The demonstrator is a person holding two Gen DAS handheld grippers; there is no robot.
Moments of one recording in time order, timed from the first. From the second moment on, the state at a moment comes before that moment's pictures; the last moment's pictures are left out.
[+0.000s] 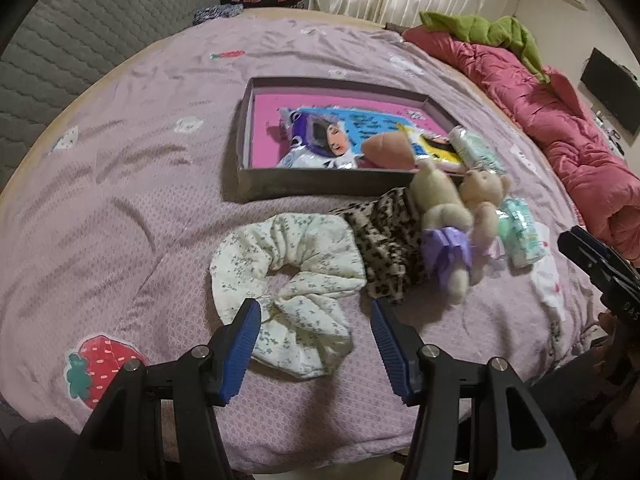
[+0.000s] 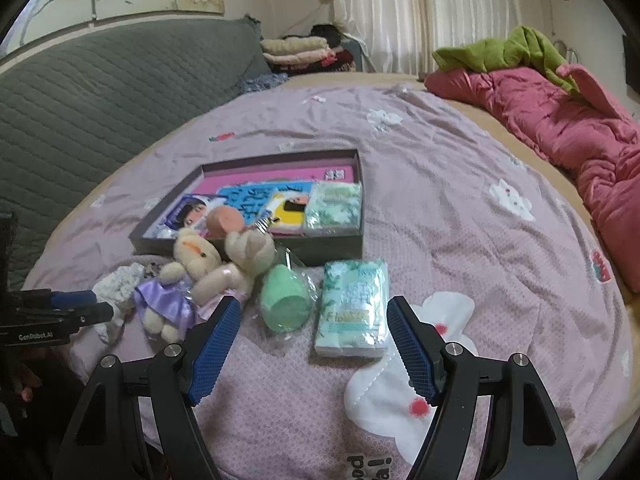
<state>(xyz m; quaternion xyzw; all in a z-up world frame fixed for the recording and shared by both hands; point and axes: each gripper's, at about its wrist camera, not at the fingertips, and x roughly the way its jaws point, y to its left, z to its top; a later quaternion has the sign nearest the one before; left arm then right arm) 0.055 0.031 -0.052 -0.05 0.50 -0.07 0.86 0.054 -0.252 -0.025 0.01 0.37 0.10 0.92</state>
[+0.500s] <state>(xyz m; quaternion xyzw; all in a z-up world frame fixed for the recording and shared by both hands) 0.082 0.037 -0.075 -0.06 0.51 -0.04 0.86 0.088 -0.255 -0.071 -0.02 0.43 0.05 0.90</state>
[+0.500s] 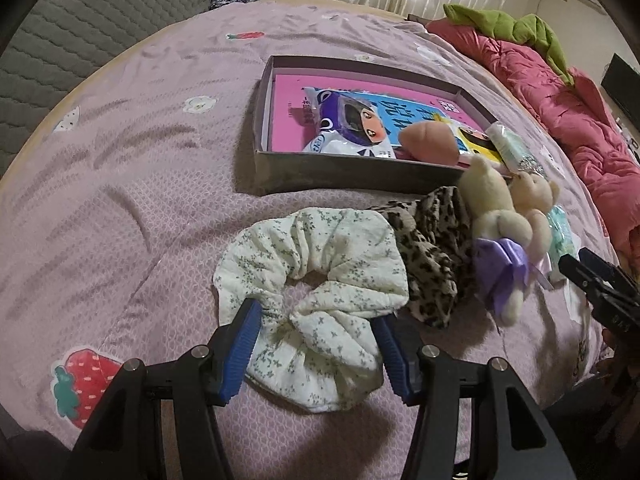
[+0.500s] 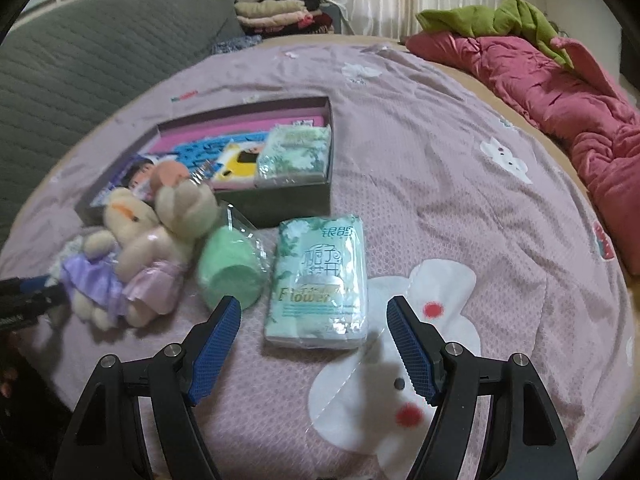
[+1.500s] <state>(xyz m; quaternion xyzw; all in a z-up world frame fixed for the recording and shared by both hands) 0.107 0.047 -0.086 -0.09 0.51 -0.04 0.85 0.123 -0.259 -0.088 -0.02 0.44 0.04 0.90</state>
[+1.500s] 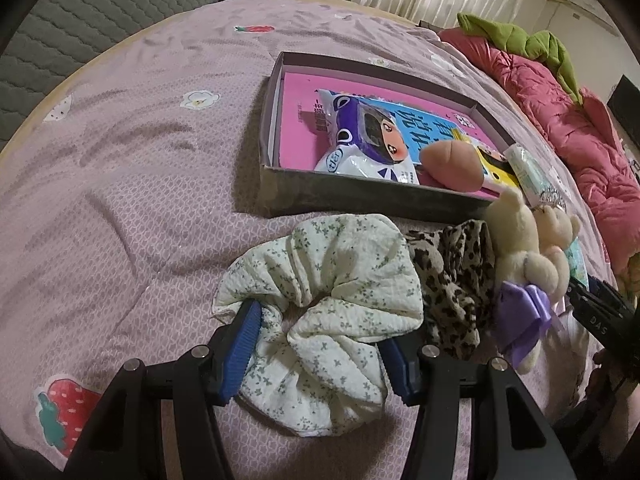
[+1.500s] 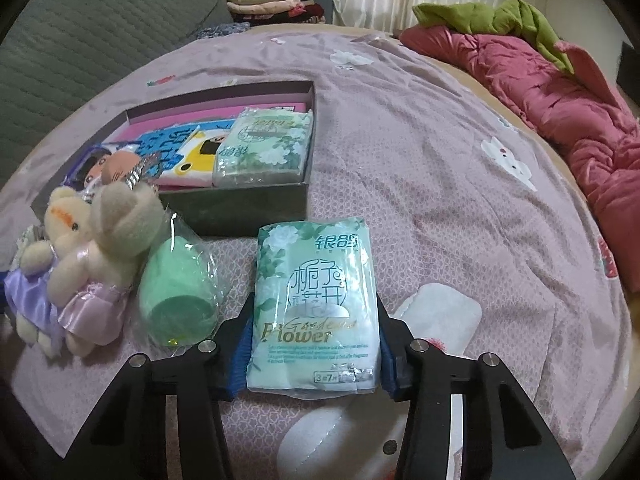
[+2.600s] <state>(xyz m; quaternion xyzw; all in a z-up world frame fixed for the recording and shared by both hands) 0.097 0.058 -0.030 -0.12 0.41 -0.06 0.90 0.113 -0.247 -0.014 0.03 0.33 0.08 0.94</state>
